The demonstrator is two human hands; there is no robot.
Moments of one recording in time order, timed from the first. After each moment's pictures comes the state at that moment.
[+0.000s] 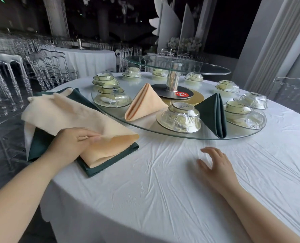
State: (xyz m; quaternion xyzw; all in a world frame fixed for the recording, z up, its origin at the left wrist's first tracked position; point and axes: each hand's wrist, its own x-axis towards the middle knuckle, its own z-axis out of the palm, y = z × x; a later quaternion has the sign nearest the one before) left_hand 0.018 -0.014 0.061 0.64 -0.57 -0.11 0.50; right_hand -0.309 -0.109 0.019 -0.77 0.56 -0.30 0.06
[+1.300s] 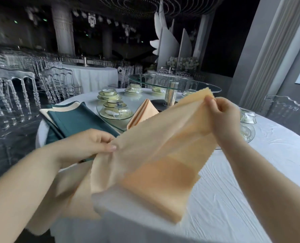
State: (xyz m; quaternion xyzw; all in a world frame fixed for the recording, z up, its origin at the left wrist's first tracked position) left_hand -0.020 0.038 0.128 0.56 -0.58 -0.43 0.40; right_hand -0.273 -0.074 0.174 -0.66 0.46 -0.57 0.16
